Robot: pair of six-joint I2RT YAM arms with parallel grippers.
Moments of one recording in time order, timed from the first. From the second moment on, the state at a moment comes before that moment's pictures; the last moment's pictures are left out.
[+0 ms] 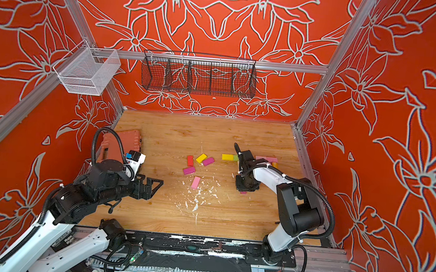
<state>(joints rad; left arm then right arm) -0.54 0.64 0.91 -0.93 0.09 -0.44 0.33 1.62 0.93 -0.75 -0.01 0.27</state>
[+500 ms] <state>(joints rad) -0.52 0.64 0.91 -0.93 0.09 -0.44 0.32 1.64 0.96 -0.76 -0.01 0.26</state>
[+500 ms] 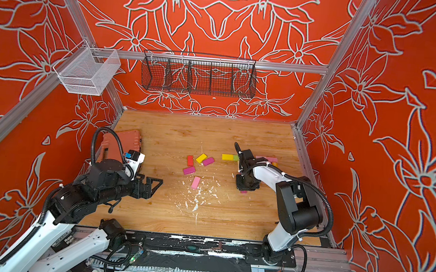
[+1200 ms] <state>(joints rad) -0.51 0.63 0.91 -0.93 0.09 -0.44 0.28 1.67 1.26 -0.90 -0.06 0.16</state>
